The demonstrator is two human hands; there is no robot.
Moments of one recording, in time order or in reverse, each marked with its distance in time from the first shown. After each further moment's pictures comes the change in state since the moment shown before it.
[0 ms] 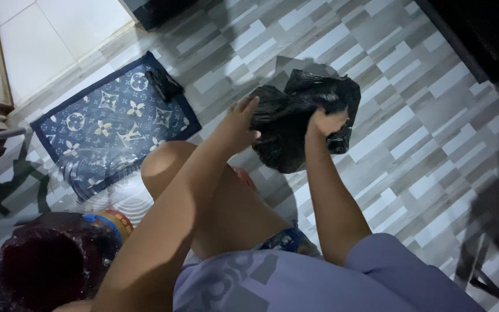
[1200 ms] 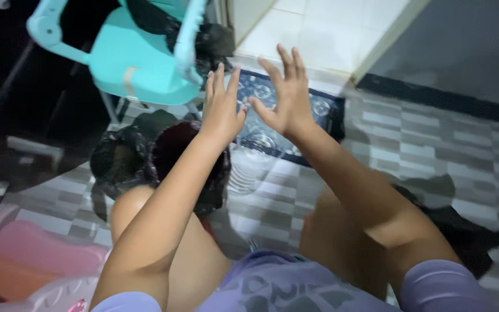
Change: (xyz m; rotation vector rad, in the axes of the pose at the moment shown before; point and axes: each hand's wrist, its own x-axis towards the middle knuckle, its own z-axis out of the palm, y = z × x) left_hand -0.396 -0.225 -0.149 0.134 1.151 -0.489; right_hand -0.594 -0.310 -0.115 0.457 -1.015 -2.023
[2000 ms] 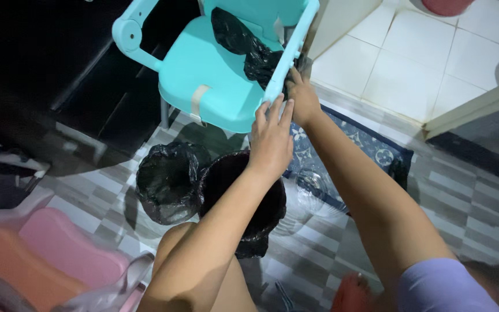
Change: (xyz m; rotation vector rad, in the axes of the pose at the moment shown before) left_hand 0.028 -0.095 -0.012 0.063 0.107 -0.125; right_hand 0.130 0.086 0.282 0.047 -0.457 0.064
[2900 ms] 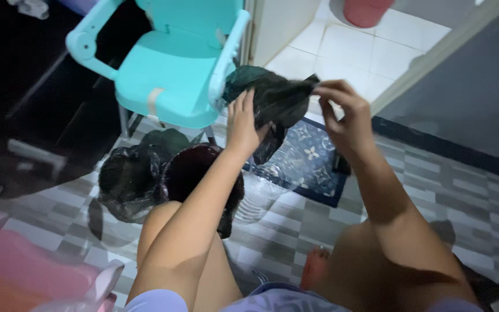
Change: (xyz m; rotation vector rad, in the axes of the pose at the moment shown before) left_hand -0.009 0.046 0.040 -0.290 0.149 0.066; right_hand -0.220 -0.091 -0.257 0.247 0.443 -0.097
